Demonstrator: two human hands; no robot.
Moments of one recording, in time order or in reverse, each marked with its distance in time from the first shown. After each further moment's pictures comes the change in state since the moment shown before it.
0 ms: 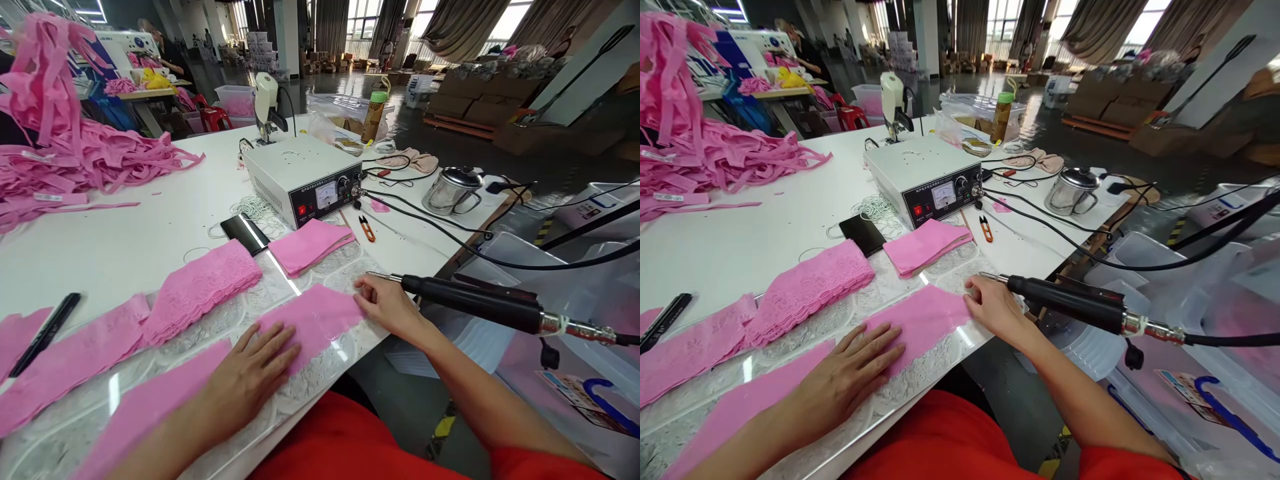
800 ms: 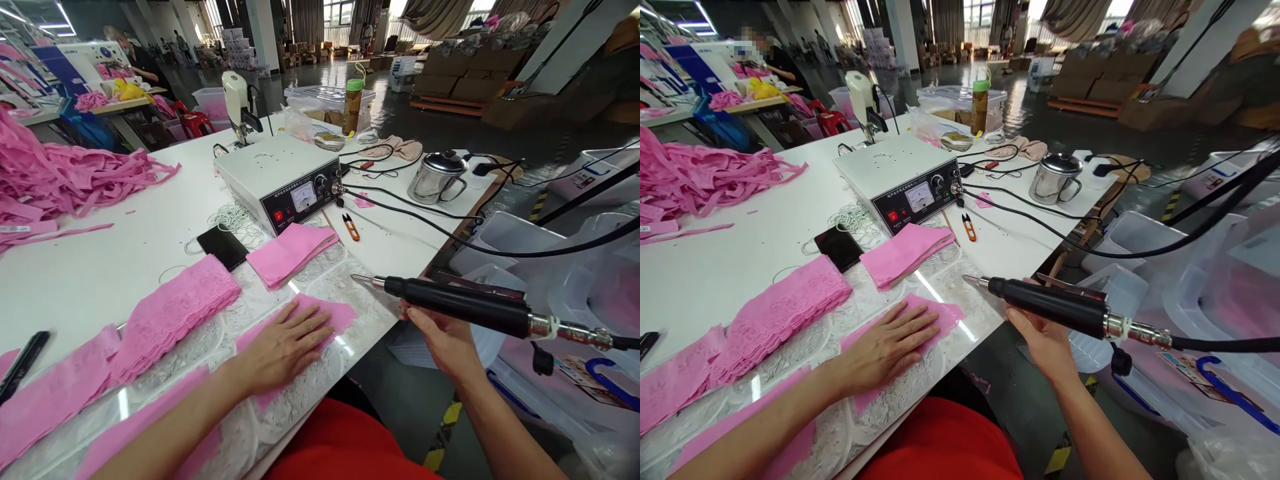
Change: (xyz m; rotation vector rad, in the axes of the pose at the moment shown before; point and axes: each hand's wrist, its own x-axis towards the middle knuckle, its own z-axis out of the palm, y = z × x) left_hand 0.100 -0.013 0.017 -0.205 -0.109 0.191; right_hand -0.069 0.062 -0.014 0.723 0.526 0.216
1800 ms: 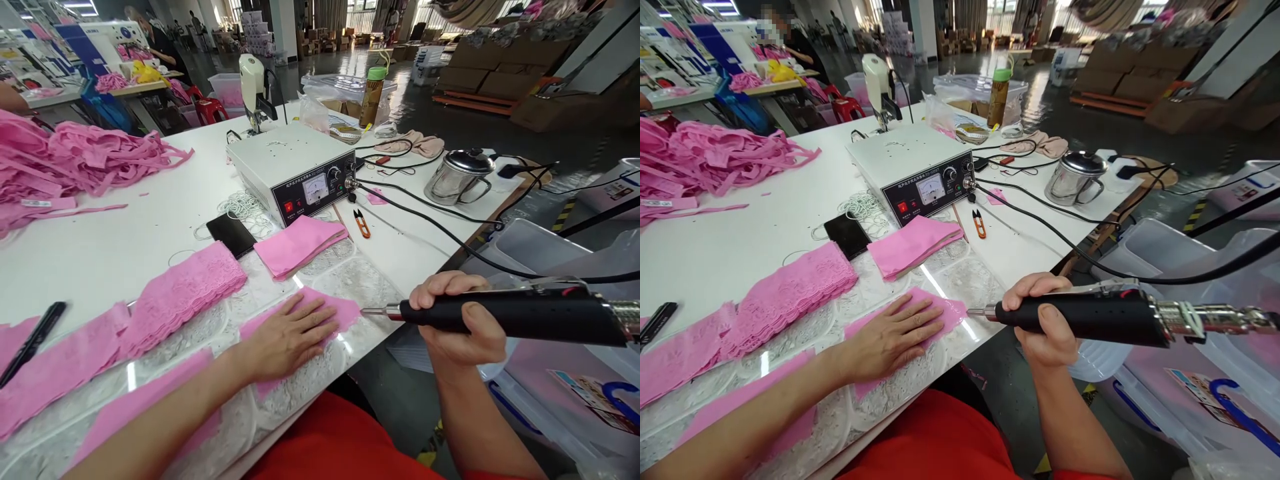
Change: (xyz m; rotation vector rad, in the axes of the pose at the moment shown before) left_hand 0.001 0.003 0.001 -0.019 0.008 -0.009; right_hand 0.018 -0.060 0.048 0.428 0.056 -0.413
